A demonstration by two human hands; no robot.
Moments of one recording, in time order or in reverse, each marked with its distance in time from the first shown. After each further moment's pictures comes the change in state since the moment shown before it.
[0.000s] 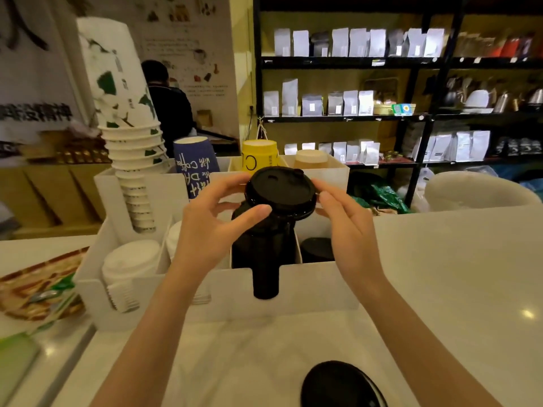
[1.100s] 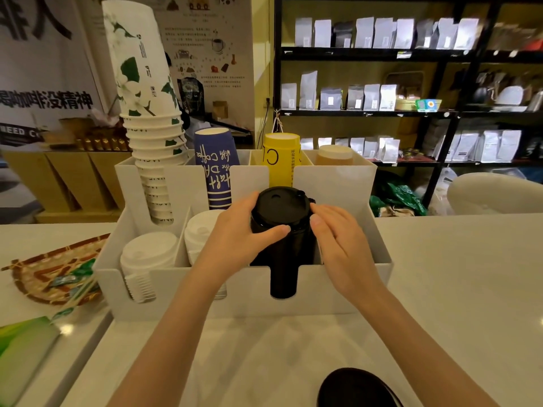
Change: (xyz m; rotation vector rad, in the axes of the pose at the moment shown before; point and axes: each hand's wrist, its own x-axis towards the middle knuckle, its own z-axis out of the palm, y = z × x) left_hand 0.001 -0.021 0.007 0.221 -0.167 -0.152; right_hand -0.003 0.041 0.019 -0.404 -0.140 -0.021
